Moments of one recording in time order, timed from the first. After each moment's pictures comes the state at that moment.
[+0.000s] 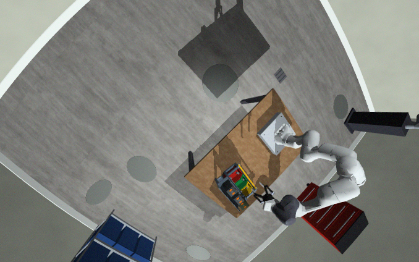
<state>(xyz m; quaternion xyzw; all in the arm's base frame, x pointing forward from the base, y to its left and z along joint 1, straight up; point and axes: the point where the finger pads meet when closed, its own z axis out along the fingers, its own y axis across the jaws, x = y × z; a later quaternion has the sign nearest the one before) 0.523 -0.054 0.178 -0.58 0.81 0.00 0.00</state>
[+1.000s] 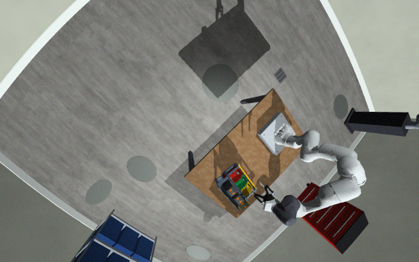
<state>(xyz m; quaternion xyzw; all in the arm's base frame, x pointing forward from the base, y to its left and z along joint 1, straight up) 0.522 -0.053 0.182 -0.58 0.81 0.00 0.00</state>
